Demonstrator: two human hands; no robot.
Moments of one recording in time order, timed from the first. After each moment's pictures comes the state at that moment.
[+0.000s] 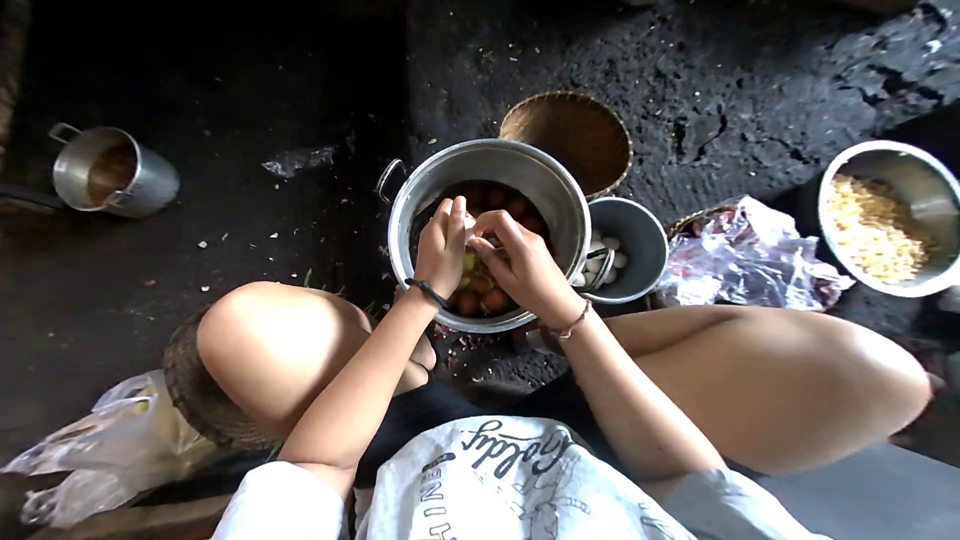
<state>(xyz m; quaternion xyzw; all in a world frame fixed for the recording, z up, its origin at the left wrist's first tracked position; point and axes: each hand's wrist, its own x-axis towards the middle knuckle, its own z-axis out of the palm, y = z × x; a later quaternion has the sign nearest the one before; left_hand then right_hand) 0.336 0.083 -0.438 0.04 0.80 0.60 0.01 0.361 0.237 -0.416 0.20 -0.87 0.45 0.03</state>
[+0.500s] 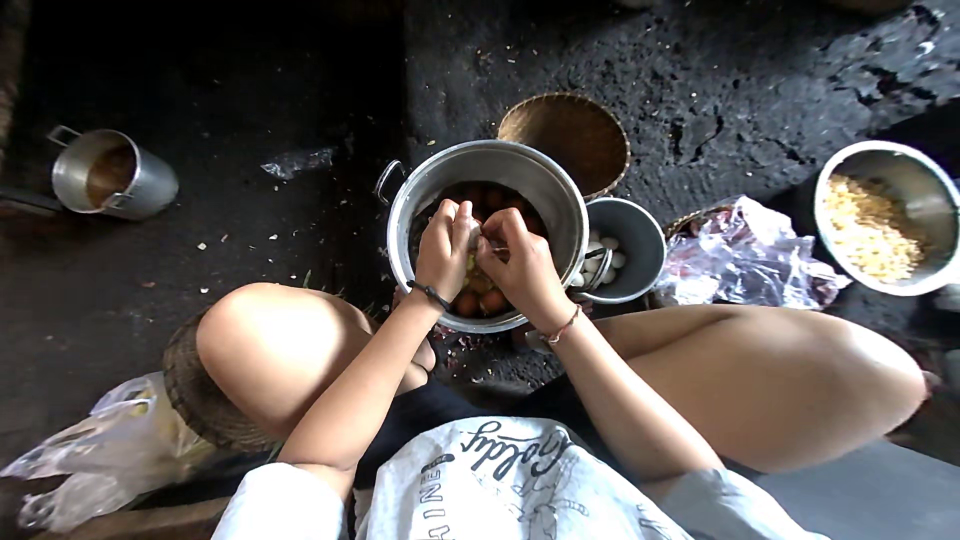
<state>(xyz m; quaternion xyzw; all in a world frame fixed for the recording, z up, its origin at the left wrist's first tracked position) 0.337 0.087 -0.437 0.07 0.83 0.56 -0.03 0.371 0.230 -0.416 0.13 -0.88 0.45 0.05</state>
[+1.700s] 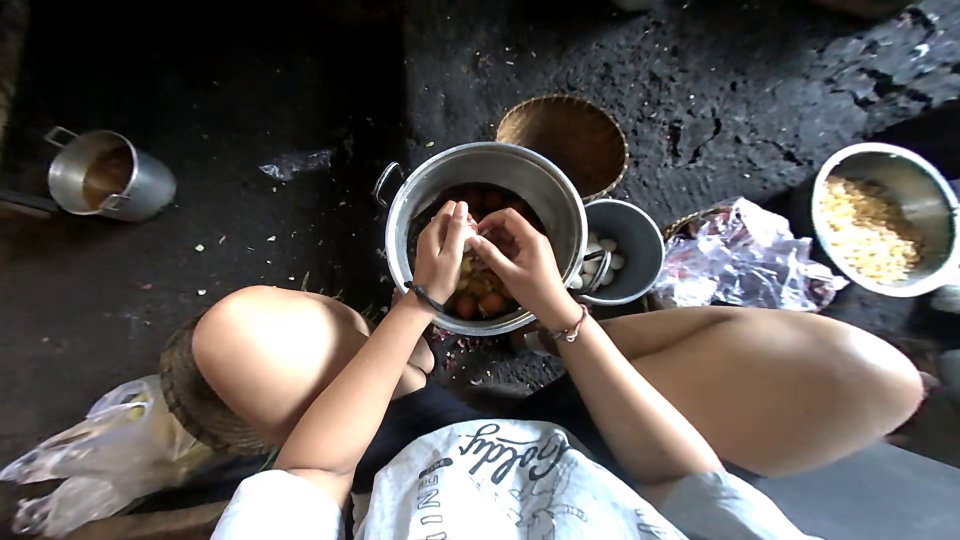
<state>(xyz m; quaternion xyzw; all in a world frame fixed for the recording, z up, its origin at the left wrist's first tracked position) 0.336 0.086 -0.443 0.07 0.75 0.66 -0.02 0.368 0.237 -0.414 0.10 -0.80 0.59 -0.03</state>
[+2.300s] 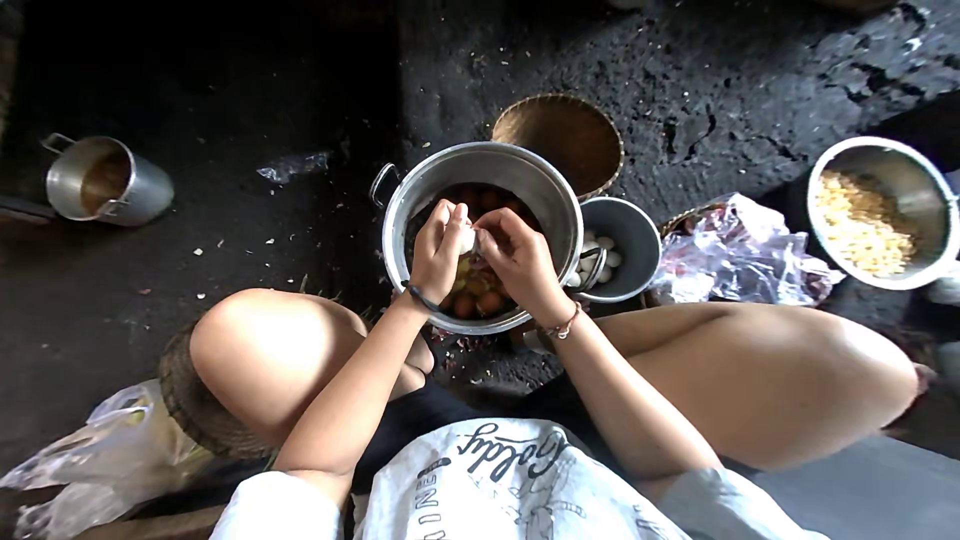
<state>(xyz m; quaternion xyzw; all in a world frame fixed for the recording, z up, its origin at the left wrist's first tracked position) 0.336 0.086 -0.439 0.10 0.73 0.68 -0.02 0.369 0.236 -0.416 0.10 -0.82 0.57 0.01</state>
